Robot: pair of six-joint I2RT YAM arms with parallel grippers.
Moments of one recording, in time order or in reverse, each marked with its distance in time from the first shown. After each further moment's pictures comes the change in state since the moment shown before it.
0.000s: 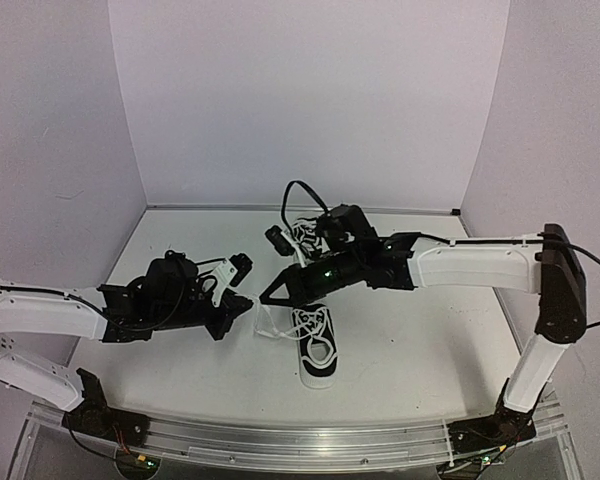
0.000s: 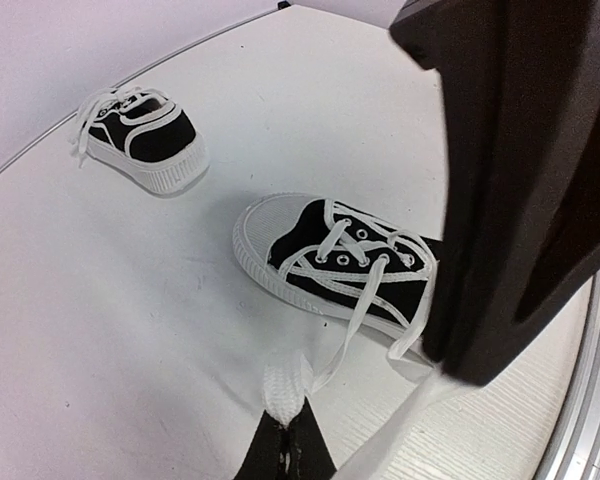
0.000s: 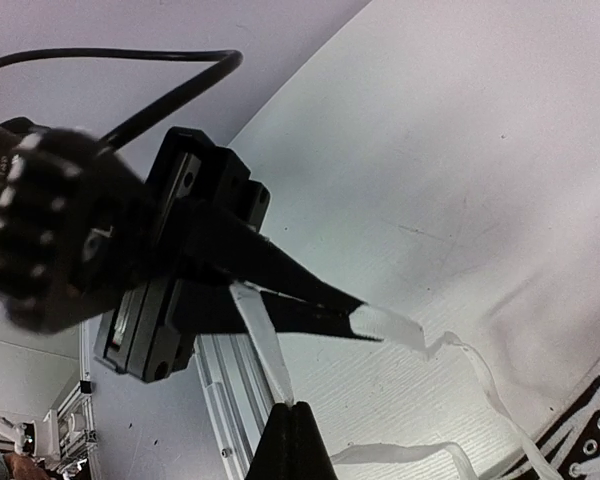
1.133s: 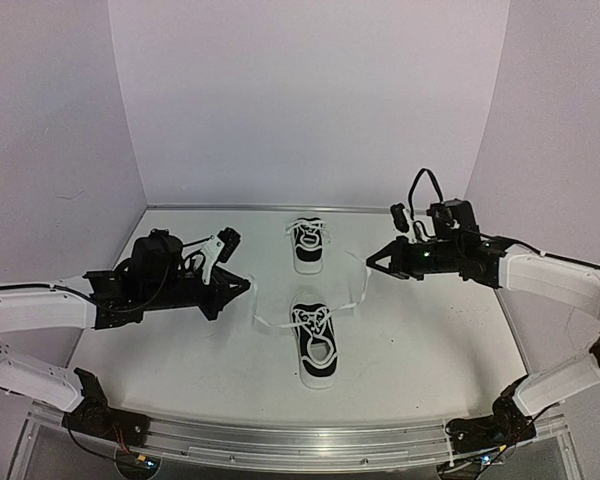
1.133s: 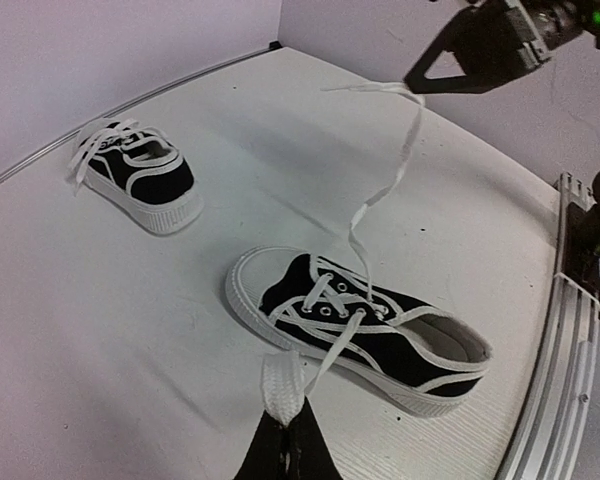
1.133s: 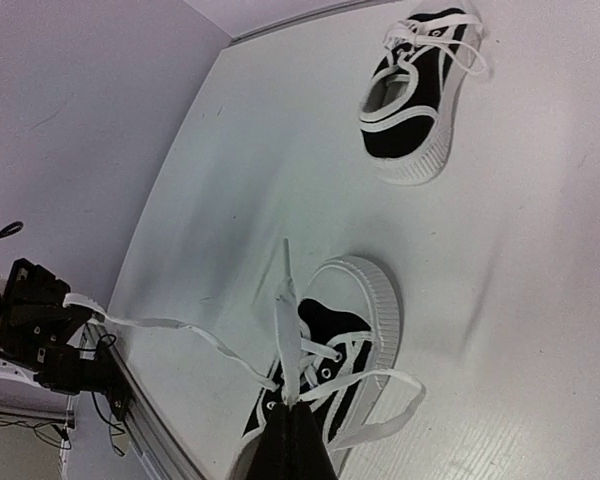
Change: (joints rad) left arm 0.090 -0.051 0.071 -0.044 0.135 -0.062; right arm -0.415 -0.455 -0.421 -0.024 0.142 0.091
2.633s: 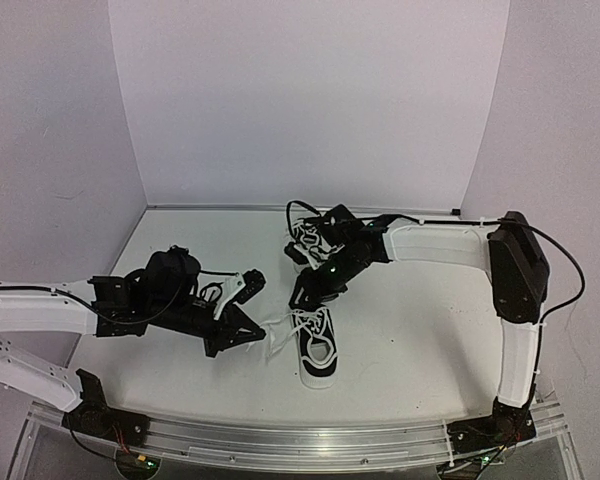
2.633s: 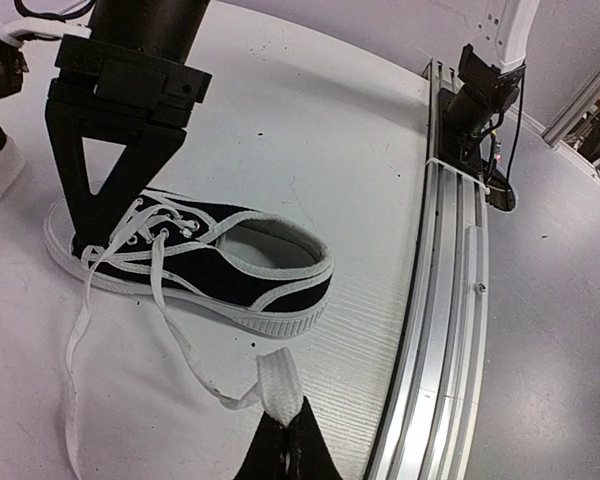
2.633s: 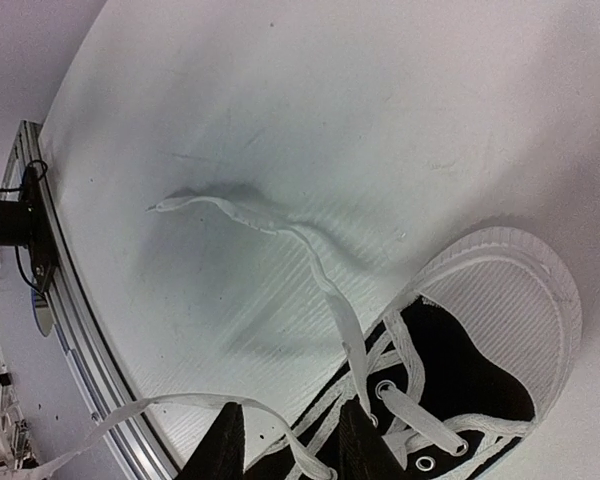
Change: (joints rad) left arm -0.143 0.005 0.020 -0.172 0.242 0.034; right arm 0.256 0.681 0.648 -0.423 -0.060 -0.325
